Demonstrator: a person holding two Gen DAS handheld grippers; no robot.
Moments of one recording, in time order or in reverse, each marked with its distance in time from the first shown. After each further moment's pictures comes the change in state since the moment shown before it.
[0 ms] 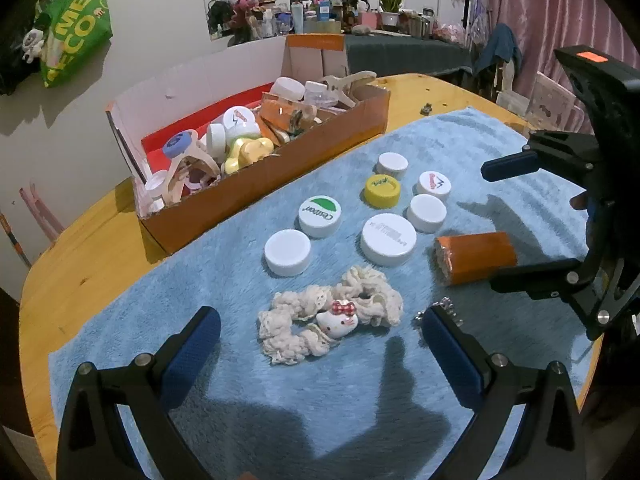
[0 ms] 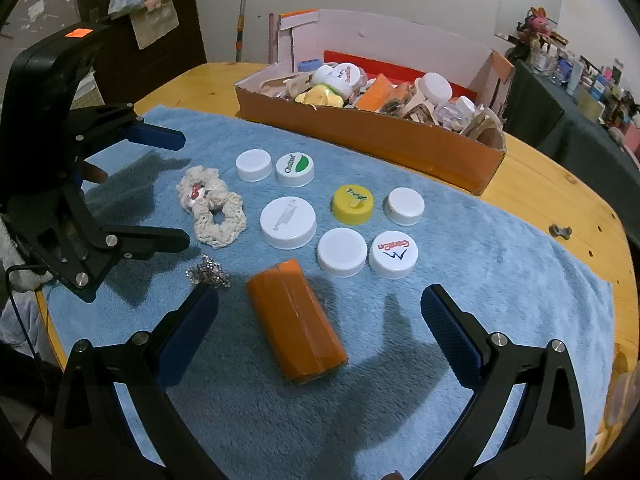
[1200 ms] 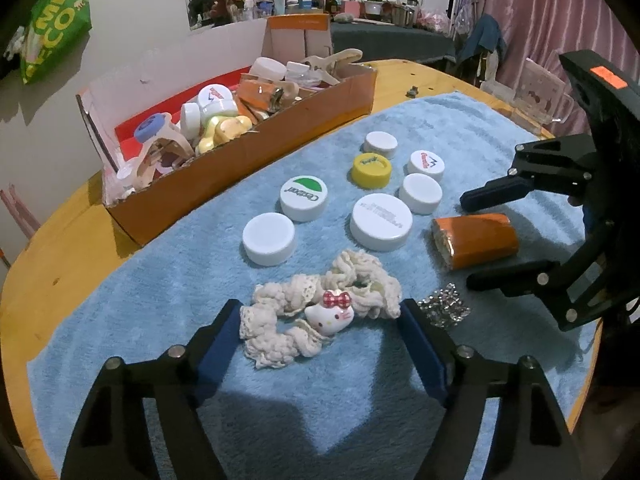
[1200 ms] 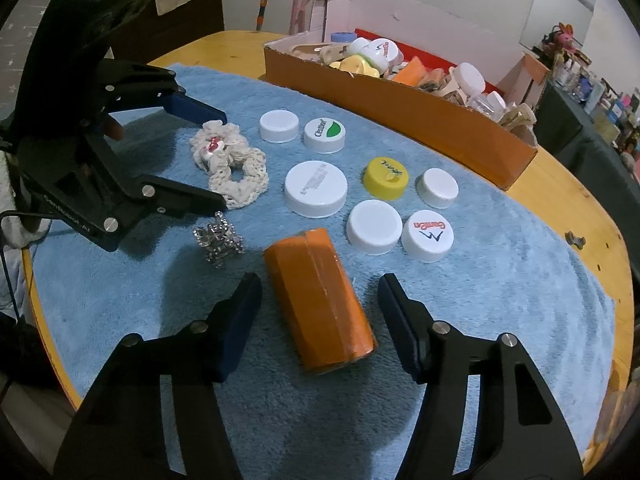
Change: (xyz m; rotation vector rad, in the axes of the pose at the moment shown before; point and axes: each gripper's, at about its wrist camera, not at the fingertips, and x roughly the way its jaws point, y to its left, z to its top) left arm 0.018 -0.001 -0.008 0.027 0.031 -0.069; right arm 0.022 0.018 -0.013 -0.107 0.054 -0.002
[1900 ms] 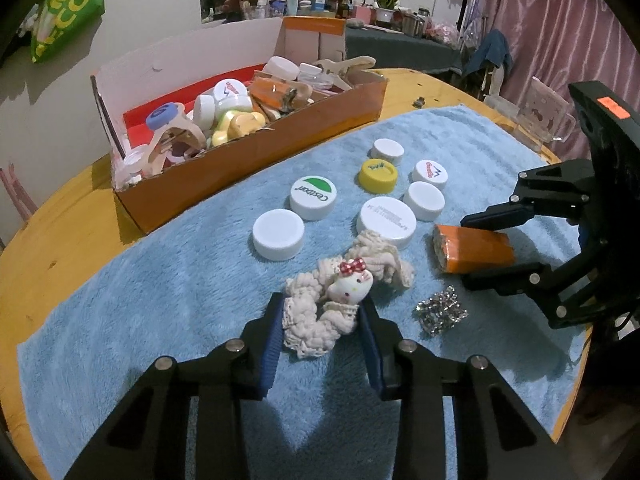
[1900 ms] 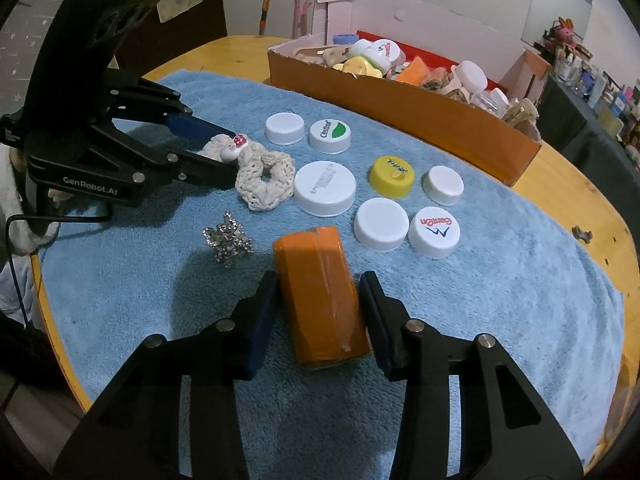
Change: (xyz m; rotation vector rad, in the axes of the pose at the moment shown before) left arm -0.004 0.011 0.001 -0.064 -0.010 -0.027; right arm -0.002 0.003 -0.004 0.010 -0.017 0.019
